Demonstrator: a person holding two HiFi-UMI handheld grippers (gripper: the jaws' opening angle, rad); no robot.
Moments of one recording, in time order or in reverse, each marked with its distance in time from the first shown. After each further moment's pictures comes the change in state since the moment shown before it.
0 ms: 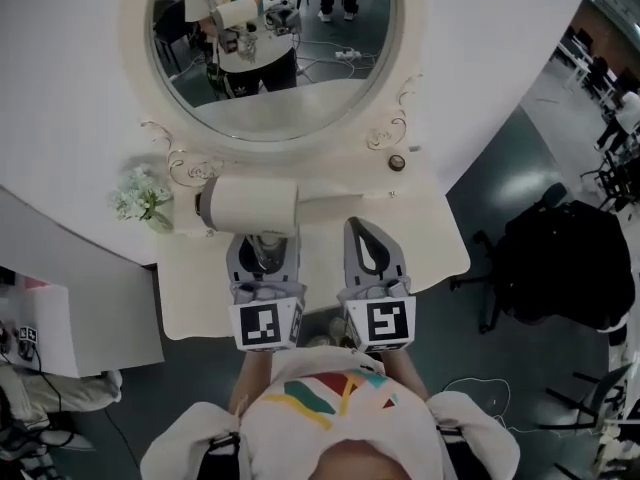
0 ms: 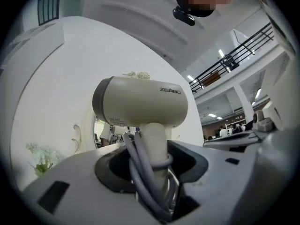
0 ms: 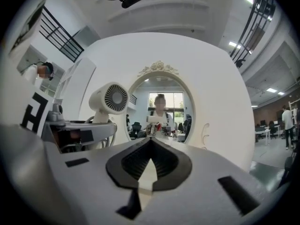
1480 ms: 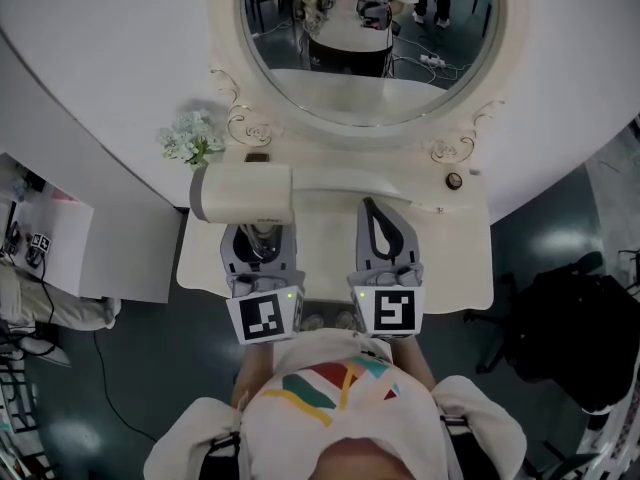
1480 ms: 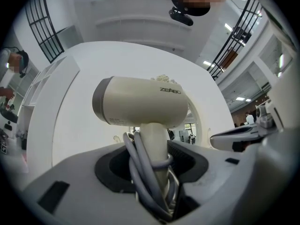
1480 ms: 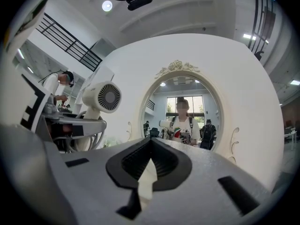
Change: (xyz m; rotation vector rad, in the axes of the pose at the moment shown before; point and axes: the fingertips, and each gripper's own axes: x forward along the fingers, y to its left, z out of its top) left arm -0.044 0.064 0.002 0.122 0.052 0.340; right arm 0.040 0.042 0.008 -0.042 -0.060 0.246
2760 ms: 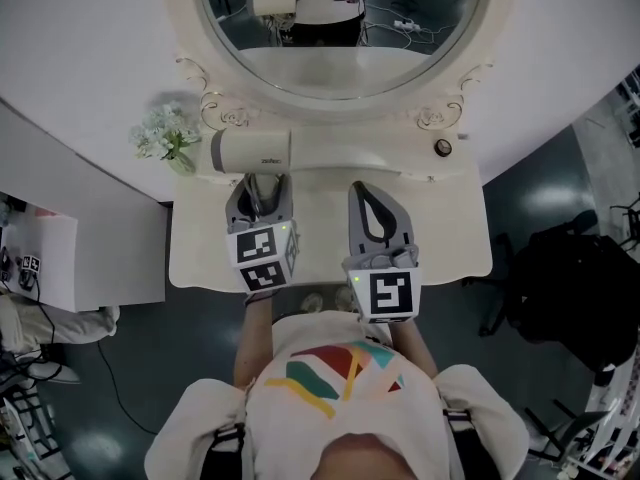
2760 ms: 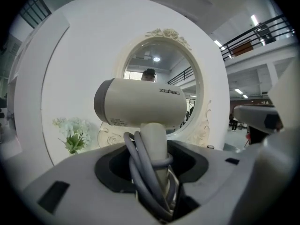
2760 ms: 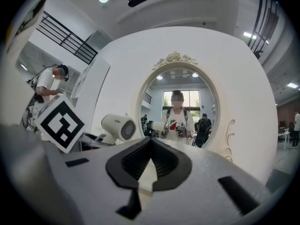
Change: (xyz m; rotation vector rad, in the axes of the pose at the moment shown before) left arm 0.058 -0.007 -0.116 -0.100 0.419 -0.106; right arm 0.002 -0.002 -0.026 0.010 0.093 -0.049
